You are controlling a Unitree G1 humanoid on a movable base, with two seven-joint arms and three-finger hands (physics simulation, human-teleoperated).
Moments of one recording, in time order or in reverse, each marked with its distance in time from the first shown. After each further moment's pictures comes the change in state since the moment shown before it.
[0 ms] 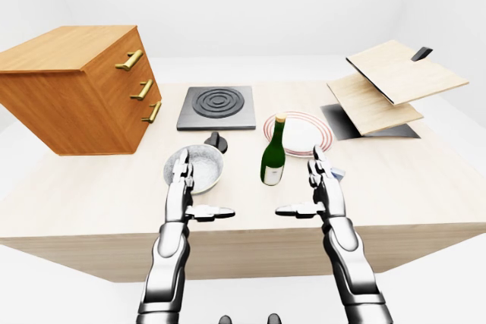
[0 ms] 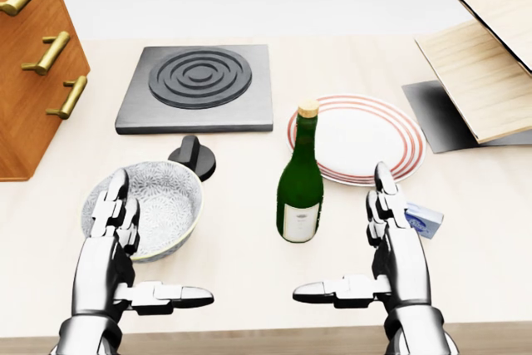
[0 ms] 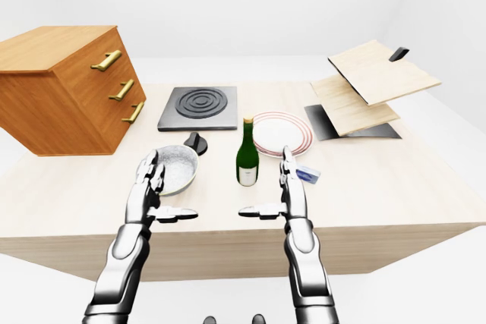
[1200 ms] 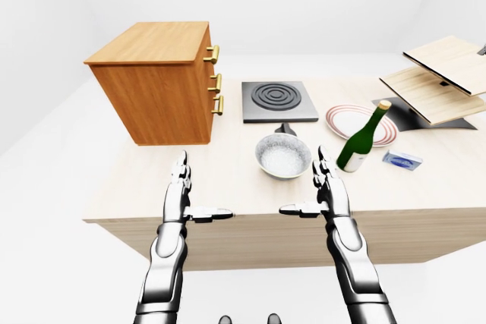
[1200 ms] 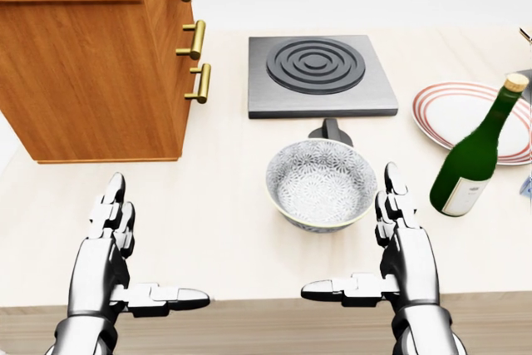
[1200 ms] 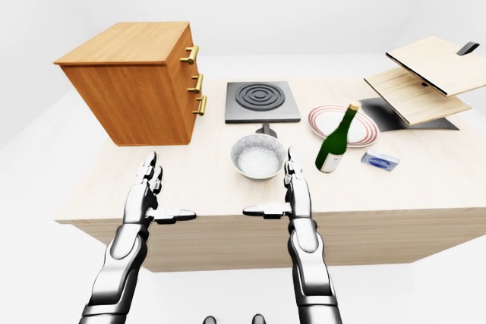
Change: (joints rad) left arm 0.001 0.008 0.015 -0.005 0.024 0.037 0.000; right arm -0.004 -0.011 -0.029 0.015 0.010 -0.011 -0.001
